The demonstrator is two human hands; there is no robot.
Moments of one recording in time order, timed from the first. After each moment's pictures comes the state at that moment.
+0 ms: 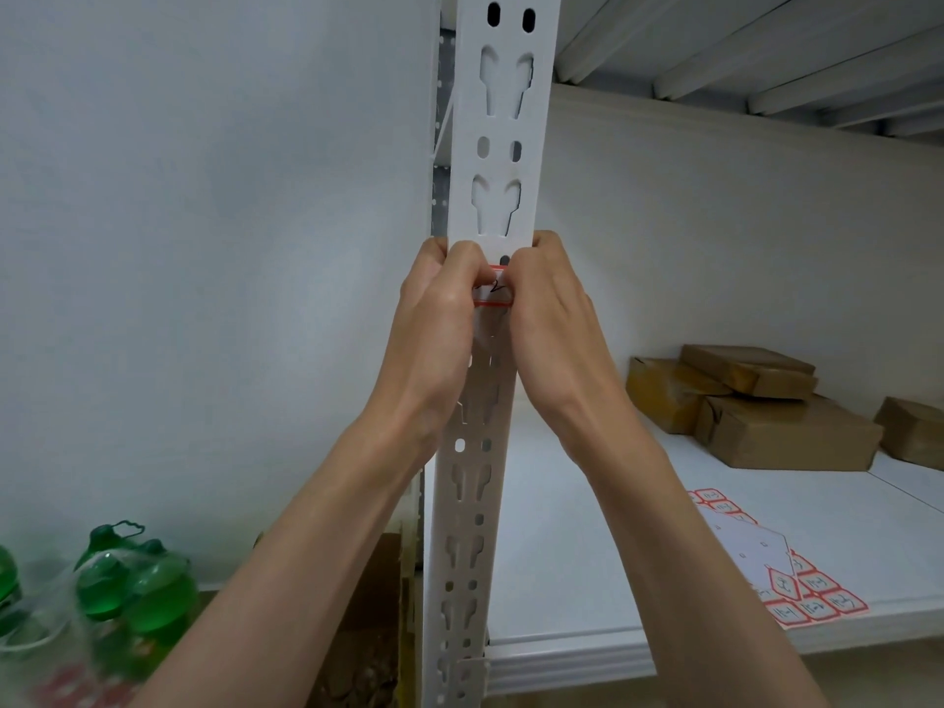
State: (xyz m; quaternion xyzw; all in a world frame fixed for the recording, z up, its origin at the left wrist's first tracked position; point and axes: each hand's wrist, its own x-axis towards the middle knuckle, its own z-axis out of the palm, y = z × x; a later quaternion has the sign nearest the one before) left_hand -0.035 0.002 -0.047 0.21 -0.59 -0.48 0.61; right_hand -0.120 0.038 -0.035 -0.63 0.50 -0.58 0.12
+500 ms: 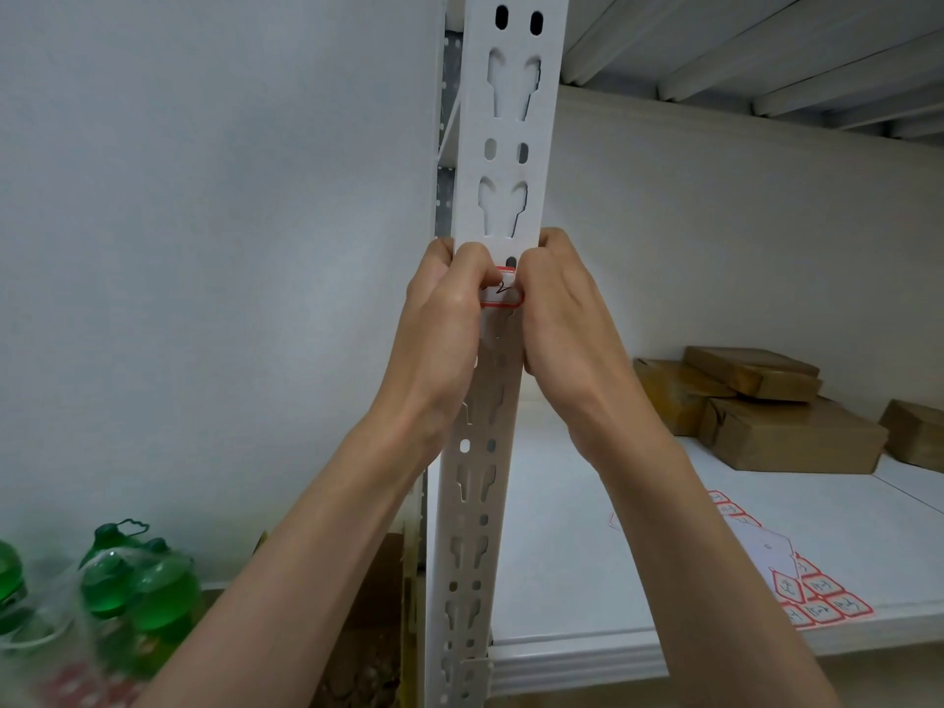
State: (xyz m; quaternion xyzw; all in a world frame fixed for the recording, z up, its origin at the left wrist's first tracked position) left_hand -0.028 0.012 -0.049 0.16 -0.61 -0.47 0.62; right_hand -0.121 0.042 -0.031 -0.62 0.51 -0.58 0.14
